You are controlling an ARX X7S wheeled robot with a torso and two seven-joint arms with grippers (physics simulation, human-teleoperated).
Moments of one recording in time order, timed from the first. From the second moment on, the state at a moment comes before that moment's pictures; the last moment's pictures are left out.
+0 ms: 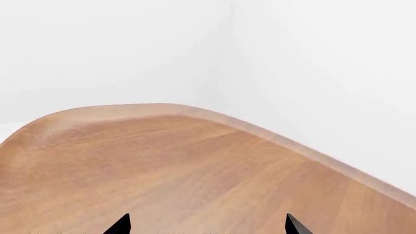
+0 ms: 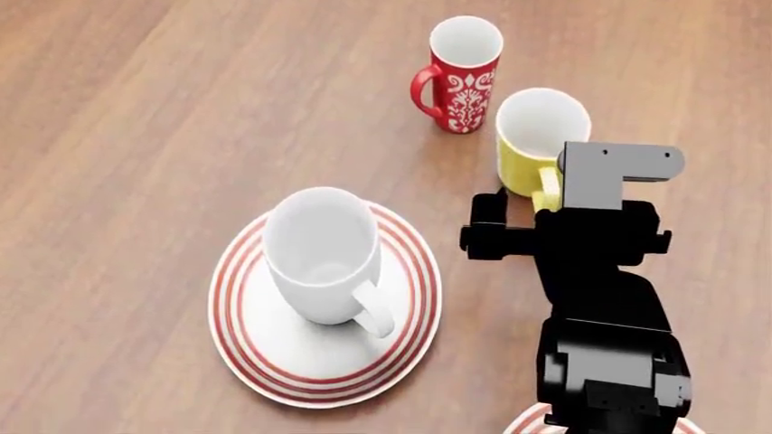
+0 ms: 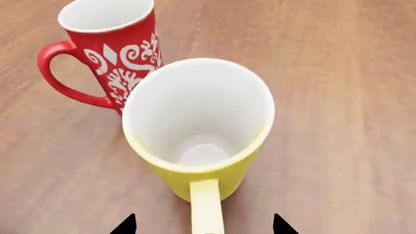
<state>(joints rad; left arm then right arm) -0.11 -0.39 -0.18 0.70 -0.73 -0.35 -0.55 1.19 0.11 0.06 1.31 0.00 0.10 -0.13</state>
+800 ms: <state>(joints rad) -0.11 -0.40 -0.18 0.70 -0.75 -0.34 -0.56 1.17 0.12 0.06 1.31 0.00 -0.08 -0.11</state>
